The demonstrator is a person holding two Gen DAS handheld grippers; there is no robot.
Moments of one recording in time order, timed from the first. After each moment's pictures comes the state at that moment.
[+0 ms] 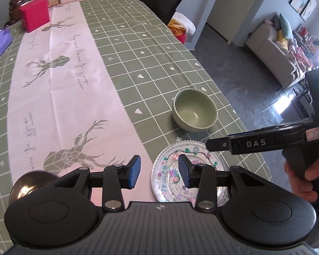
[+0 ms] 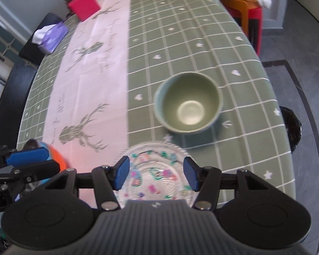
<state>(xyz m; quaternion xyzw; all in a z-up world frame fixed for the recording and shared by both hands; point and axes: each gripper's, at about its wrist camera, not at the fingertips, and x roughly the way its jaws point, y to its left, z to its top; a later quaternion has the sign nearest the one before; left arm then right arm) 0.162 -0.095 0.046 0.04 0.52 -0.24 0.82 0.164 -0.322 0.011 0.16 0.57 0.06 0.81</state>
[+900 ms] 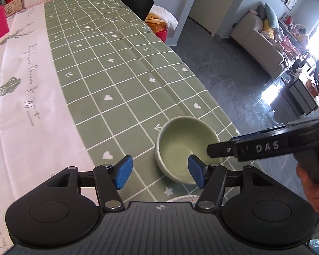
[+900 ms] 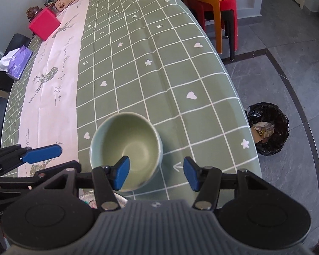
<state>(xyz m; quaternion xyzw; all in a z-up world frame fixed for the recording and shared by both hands) 0.249 -0.165 -0.009 0.05 0.52 -0.30 0.80 0.232 -0.377 -0.019 0.17 0.59 0.02 0.79</state>
